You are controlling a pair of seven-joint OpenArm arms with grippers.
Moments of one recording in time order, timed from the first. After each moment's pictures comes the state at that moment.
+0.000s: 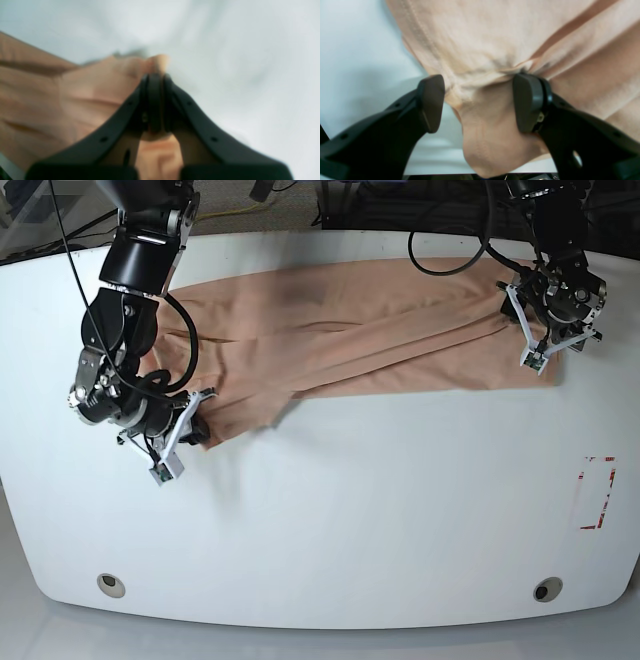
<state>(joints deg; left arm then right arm) 11.9 -8.8 -23.8 103.1 5.3 -42.9 63.0 13.1 9.3 17.6 87.9 24.9 40.9 -70.6</state>
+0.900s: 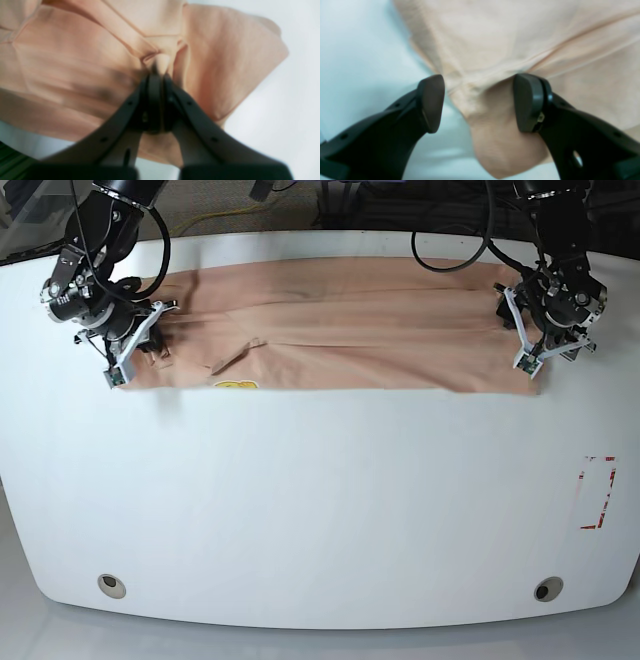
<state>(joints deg) 12.2 -11.8 -22.0 101.6 3.8 -43.0 57.7 -9.0 9.0 31.5 102.4 25.6 41.1 -72.6</state>
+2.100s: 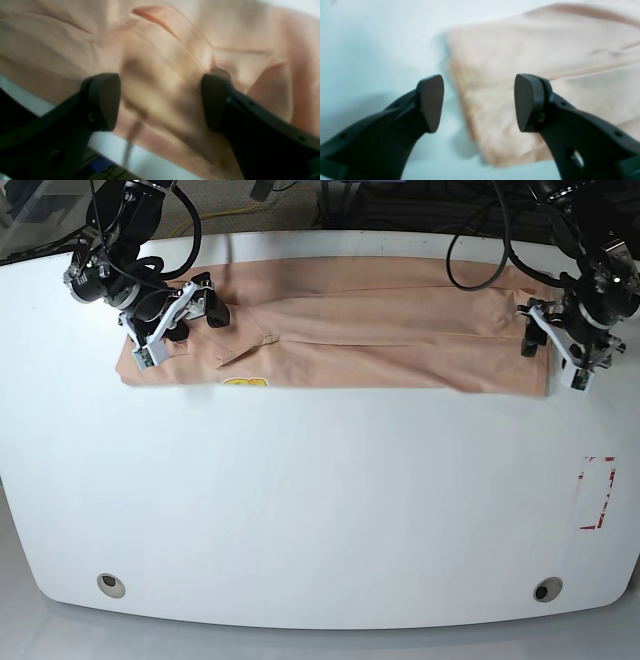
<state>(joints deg) 10.9 -12.2 -37.0 107.9 -22.7 -43.0 65.3 -13.6 4.6 30.4 102.0 39.5 41.1 -75.6</state>
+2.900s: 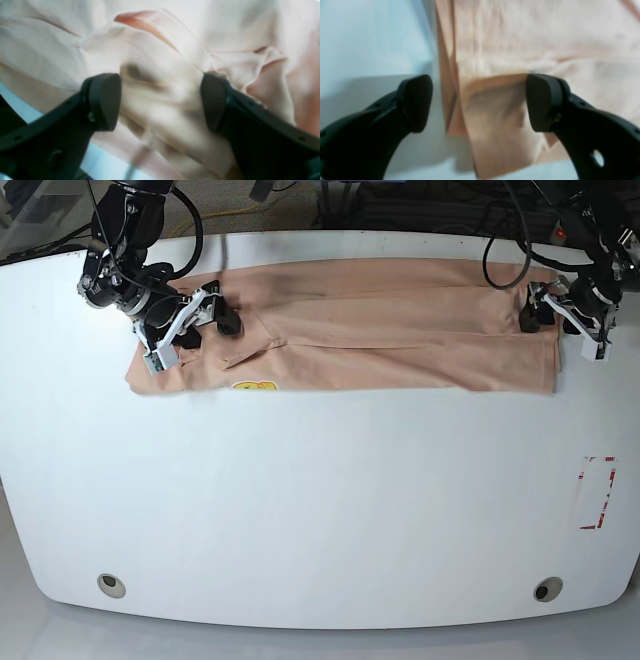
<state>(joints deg) 10.4 -12.4 -44.0 87.5 -31.1 -42.8 63.4 -13.1 7.4 24.1 92.3 36.7 41.4 -62.9</state>
